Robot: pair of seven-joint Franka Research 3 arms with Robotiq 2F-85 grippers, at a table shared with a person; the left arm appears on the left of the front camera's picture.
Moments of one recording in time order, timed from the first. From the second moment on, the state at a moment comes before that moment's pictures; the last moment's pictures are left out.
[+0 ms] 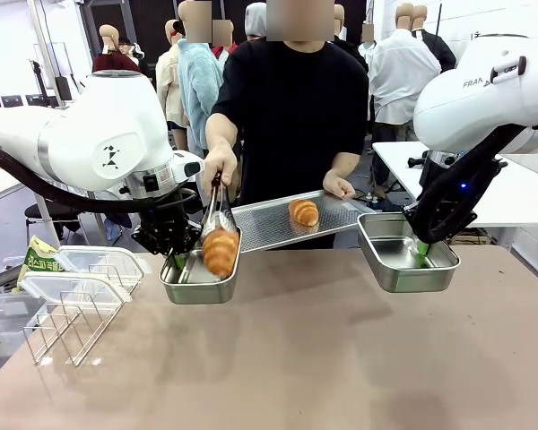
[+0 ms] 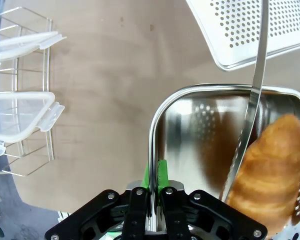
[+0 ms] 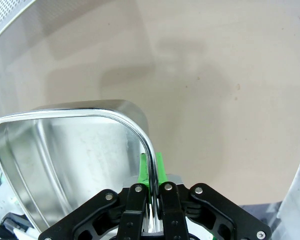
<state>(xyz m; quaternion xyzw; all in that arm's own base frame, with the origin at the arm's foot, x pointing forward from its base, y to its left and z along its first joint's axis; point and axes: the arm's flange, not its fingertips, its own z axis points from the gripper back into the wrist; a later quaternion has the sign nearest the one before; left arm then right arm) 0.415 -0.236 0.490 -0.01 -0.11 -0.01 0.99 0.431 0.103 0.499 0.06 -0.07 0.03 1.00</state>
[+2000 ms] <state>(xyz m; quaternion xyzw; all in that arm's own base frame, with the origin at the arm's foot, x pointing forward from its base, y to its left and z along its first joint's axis) 0.415 -0.236 0.490 -0.01 -0.11 -0.01 0.99 0.431 0.103 0.499 0.06 -0.07 0.03 1.00</state>
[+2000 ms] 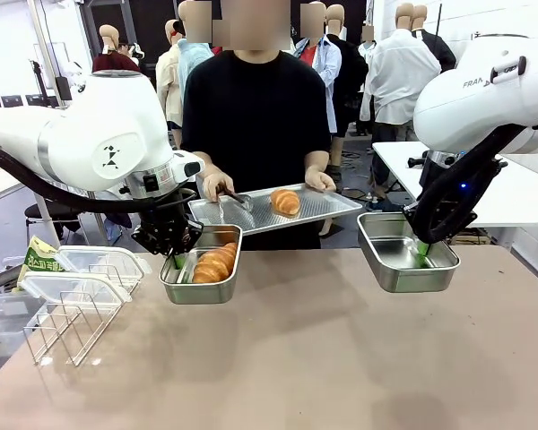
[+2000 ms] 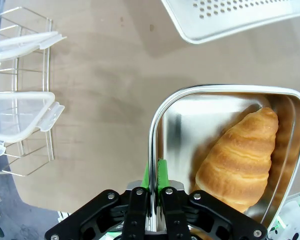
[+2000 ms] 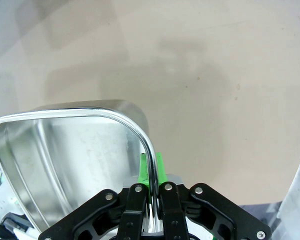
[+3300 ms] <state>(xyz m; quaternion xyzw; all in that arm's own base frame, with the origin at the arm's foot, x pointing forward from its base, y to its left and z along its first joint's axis) 0.424 -0.239 0.461 -0.01 -0.09 -0.01 1.00 0.431 0.103 0.499 0.06 -0.07 0.03 1.00</state>
